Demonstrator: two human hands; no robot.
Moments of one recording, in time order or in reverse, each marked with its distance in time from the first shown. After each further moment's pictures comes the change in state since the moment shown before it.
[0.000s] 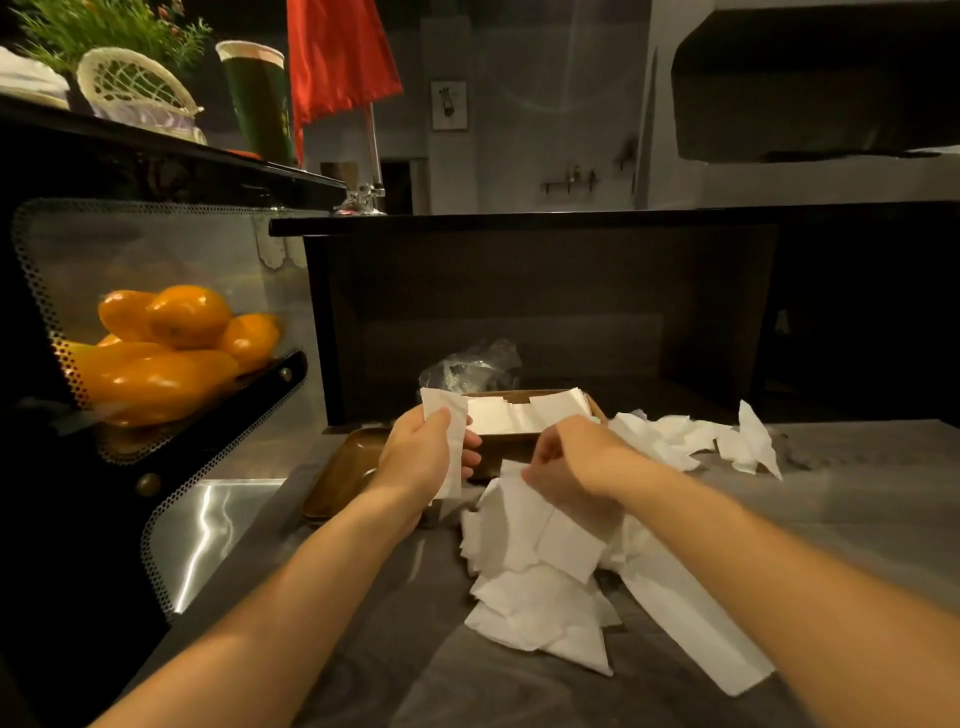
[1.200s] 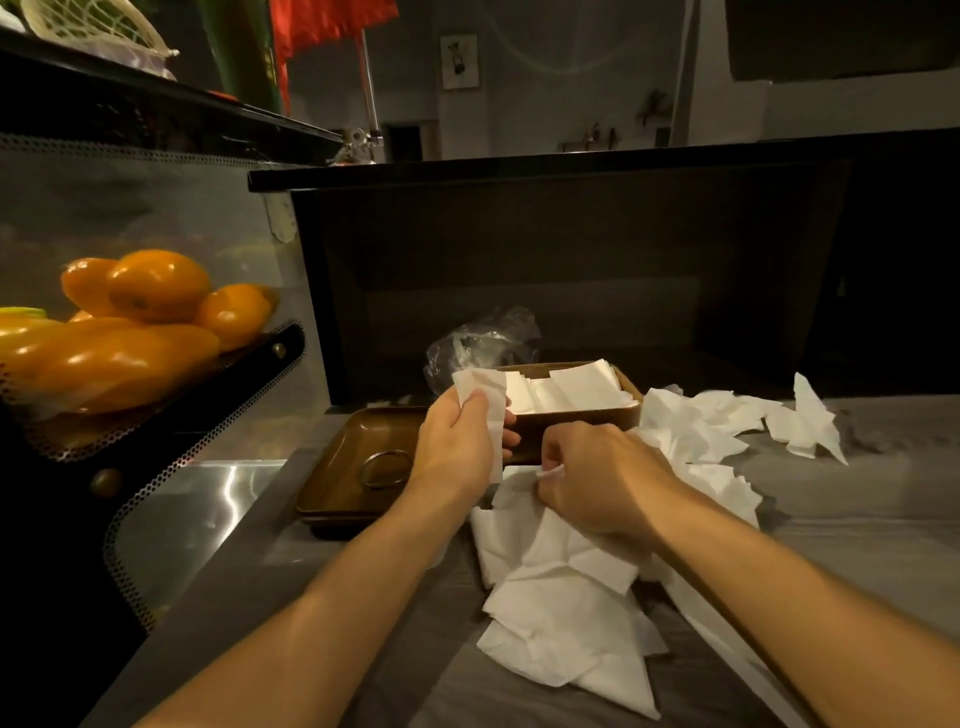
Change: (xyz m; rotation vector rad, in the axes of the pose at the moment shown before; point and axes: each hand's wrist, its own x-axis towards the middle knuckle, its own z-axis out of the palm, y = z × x) left_hand 0.021 -0.026 0.029 -0.046 0.040 0.055; right_hand 0.008 0.006 0.033 -0.167 0.112 -0.108
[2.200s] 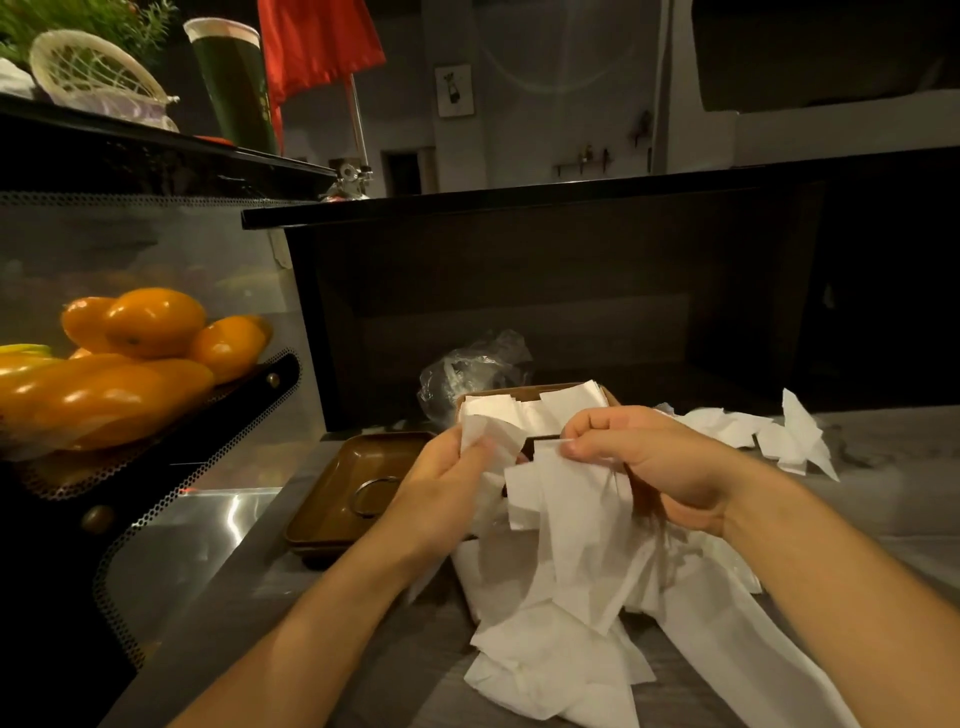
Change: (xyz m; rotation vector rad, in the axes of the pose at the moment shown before) left_hand -0.028 0.014 -0.018 0.039 -0.289 -0.005; right_hand -0.011 0.028 -0.054 0.859 -0.240 0.084
